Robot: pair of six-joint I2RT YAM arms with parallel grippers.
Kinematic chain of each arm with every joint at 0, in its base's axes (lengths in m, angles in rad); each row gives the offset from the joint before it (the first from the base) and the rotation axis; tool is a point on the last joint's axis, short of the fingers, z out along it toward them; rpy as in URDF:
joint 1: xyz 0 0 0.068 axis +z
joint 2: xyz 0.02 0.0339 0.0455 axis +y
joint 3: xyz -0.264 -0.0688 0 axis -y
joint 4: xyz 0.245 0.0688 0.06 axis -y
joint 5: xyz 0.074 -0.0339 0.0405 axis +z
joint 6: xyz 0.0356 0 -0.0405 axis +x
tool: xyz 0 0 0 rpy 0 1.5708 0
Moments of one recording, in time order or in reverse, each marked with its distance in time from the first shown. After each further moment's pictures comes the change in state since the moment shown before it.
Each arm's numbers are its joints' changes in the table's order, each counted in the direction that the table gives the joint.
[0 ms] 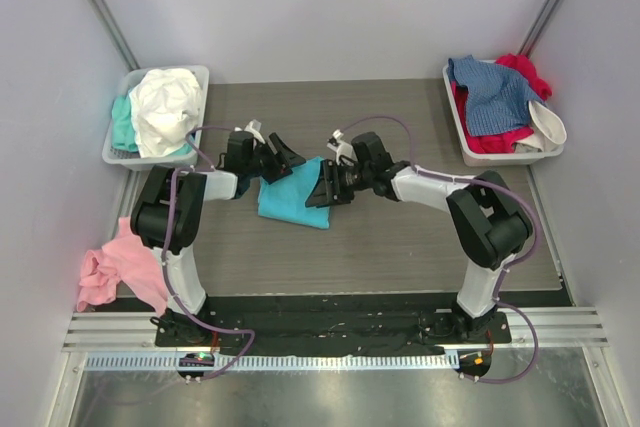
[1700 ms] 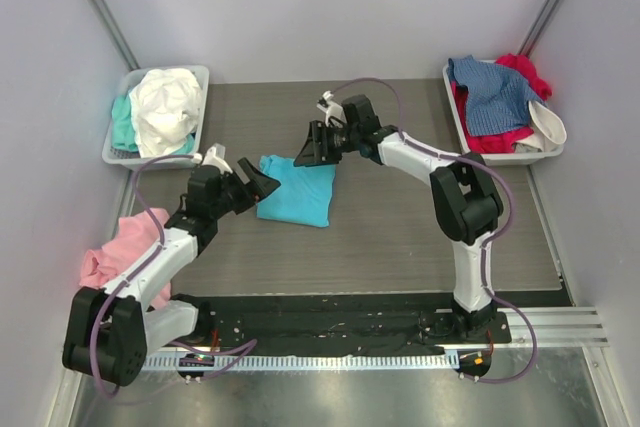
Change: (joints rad) left arm -0.003 -0.814 -0.403 -0.335 0.188 0.061; right arm -0.042 0.220 0.413 -0.118 -0.015 -0.080
